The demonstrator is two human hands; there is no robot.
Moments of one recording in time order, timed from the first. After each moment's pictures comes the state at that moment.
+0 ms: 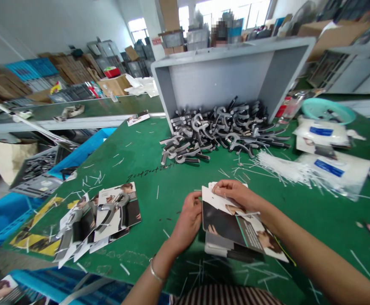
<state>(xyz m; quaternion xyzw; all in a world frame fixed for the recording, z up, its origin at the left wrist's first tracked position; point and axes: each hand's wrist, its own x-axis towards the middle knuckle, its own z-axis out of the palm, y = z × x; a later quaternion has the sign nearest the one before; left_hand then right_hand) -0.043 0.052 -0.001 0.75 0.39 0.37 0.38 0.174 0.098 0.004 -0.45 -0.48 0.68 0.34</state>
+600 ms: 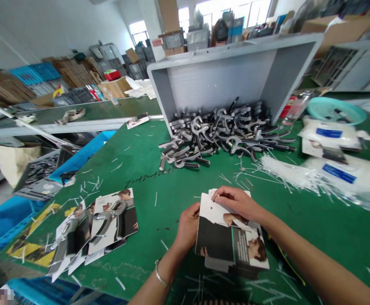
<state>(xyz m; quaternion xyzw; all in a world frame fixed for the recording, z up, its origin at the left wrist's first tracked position) -0.022 0.073 -0.014 0.52 0.46 0.42 0.58 0.186 0.108 0.006 -0.43 -0.65 0.53 0.33</state>
